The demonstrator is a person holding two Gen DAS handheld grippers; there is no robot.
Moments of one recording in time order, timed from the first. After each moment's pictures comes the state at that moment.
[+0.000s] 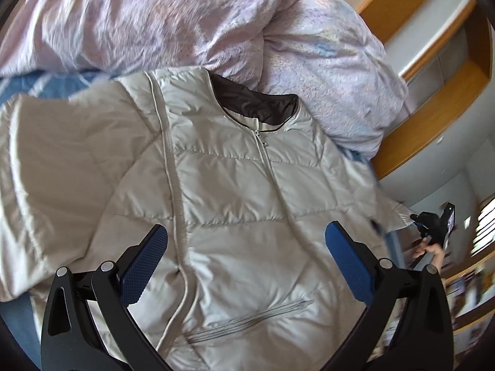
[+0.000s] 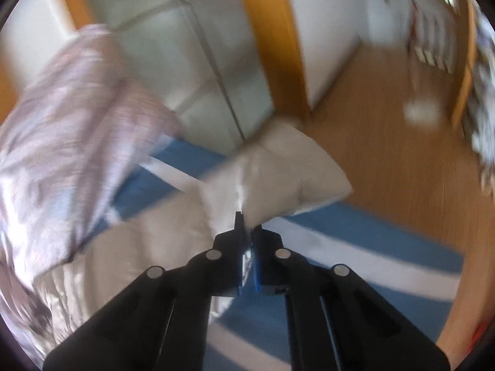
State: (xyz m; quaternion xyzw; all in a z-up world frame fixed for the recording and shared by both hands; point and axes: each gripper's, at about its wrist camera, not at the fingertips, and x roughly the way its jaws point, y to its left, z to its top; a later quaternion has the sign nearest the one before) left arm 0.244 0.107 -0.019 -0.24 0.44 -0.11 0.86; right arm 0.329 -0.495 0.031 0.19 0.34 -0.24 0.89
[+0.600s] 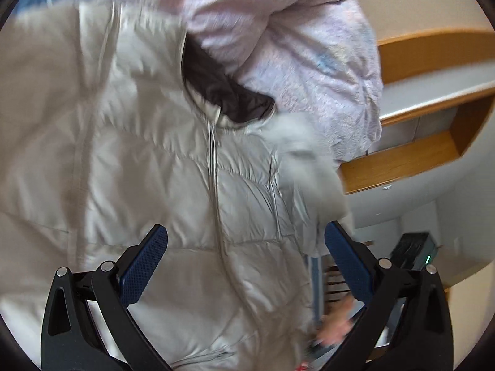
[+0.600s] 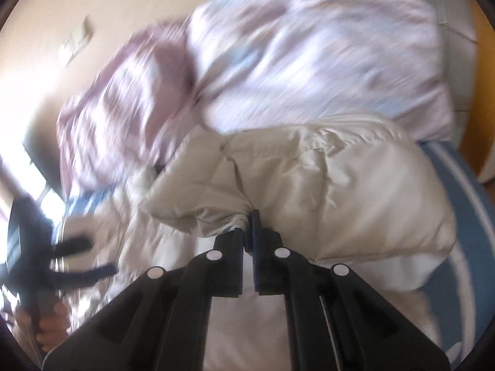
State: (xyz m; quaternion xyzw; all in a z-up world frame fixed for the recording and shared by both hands) left arm 0.306 0.090 -0.061 -0.44 0.44 -0.18 0.76; right arm 0.335 -0.177 0.016 0.03 0.43 0.18 0.88
